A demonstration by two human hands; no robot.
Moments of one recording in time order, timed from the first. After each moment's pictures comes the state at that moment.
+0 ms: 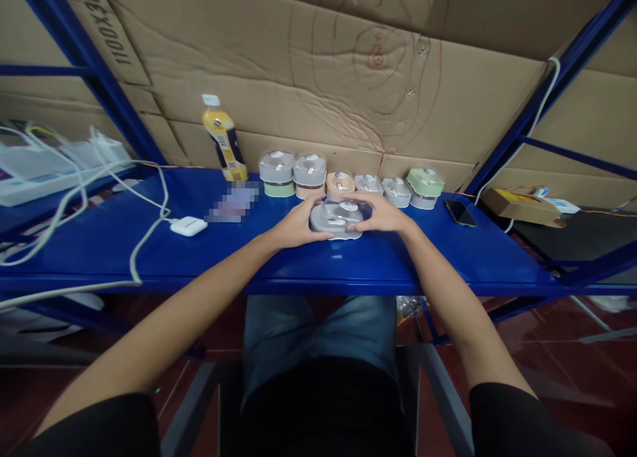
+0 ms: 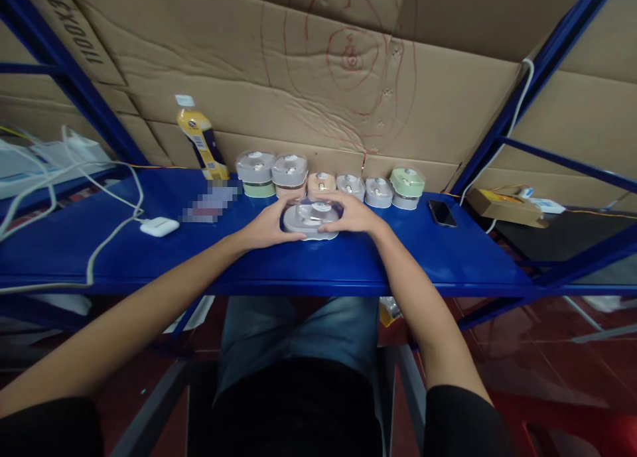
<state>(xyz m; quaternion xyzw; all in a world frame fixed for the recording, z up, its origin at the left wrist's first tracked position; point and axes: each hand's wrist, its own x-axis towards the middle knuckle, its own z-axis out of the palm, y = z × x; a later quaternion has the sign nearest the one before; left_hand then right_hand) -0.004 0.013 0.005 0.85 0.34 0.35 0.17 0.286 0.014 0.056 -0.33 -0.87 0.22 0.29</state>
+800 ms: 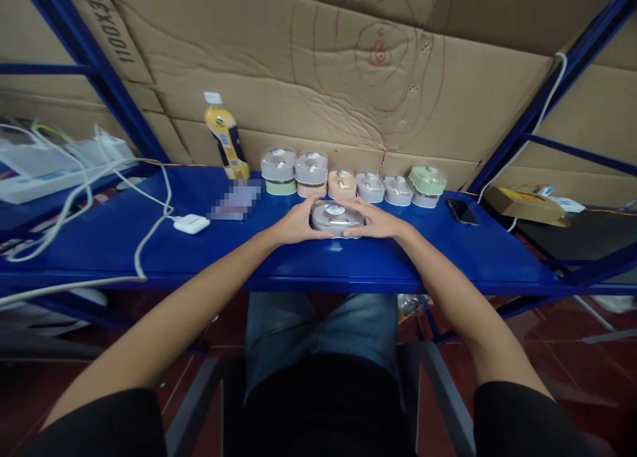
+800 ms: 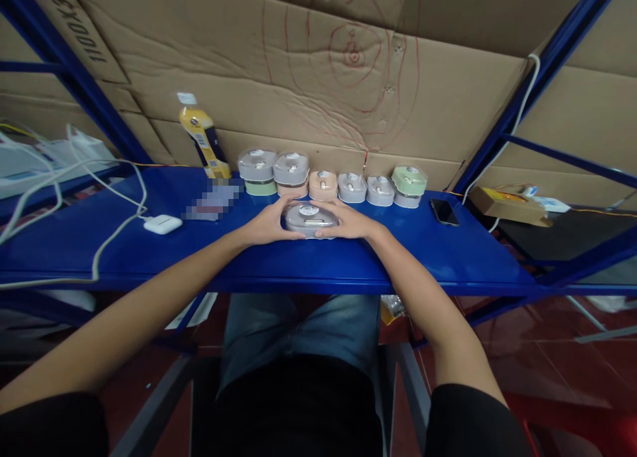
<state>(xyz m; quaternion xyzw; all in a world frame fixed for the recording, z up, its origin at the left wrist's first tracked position) -0.009 0.024 -0.005 0.84 0.31 0.37 0.24 0.282 0.020 0.029 -0.31 -0.90 0.21 0.22</state>
